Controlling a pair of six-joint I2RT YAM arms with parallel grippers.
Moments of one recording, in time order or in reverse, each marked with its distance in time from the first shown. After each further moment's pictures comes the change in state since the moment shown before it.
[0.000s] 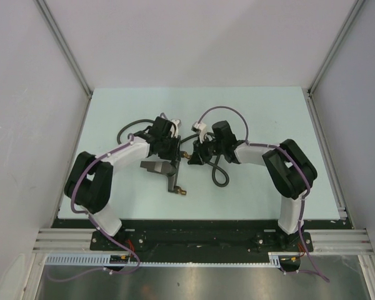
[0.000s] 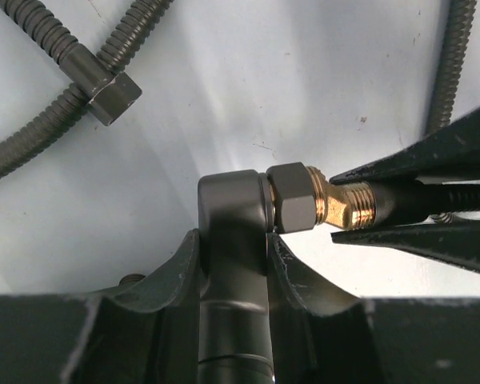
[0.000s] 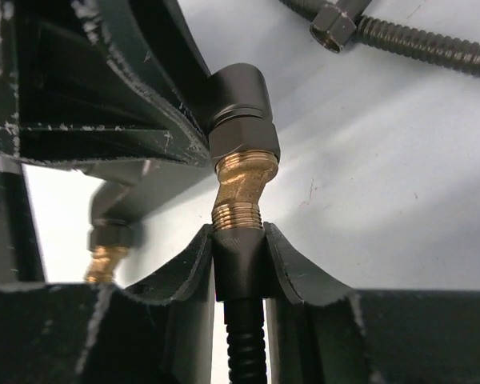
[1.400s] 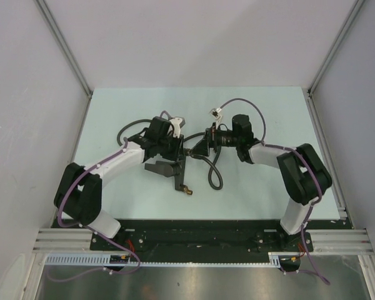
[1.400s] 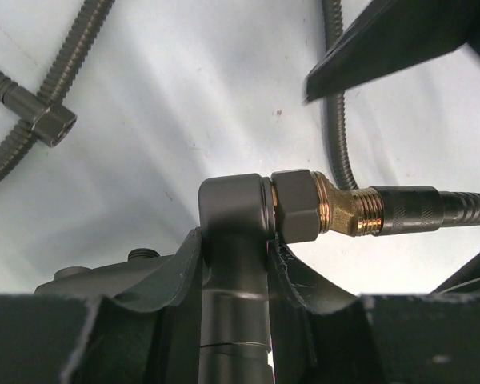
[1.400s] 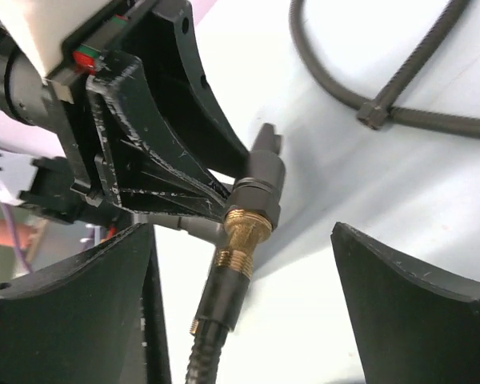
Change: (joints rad) left arm -0.024 -0.134 -0.054 0.084 0.083 0.062; right arm -0.150 -0.056 -0.116 0.451 -0.285 0.535
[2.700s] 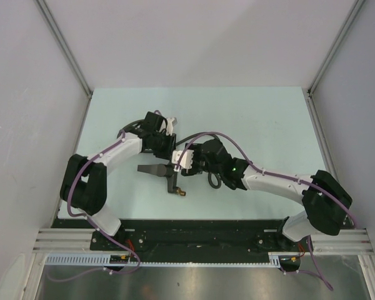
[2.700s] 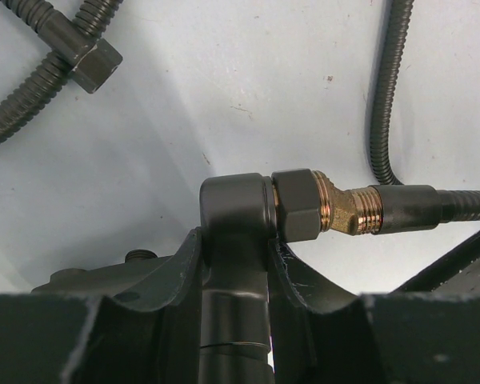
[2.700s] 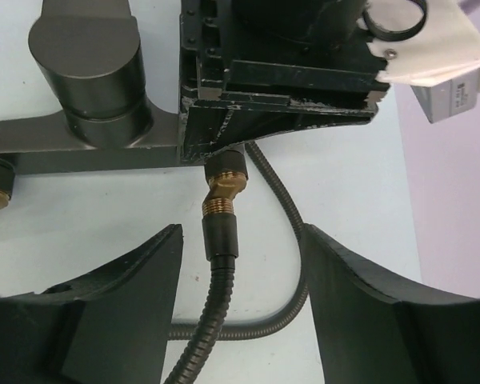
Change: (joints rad) left arm 0.117 0.100 0.096 -0.206 0.086 0.007; right arm 0.473 -0.361 -0.023 -0.521 0.904 -1.313
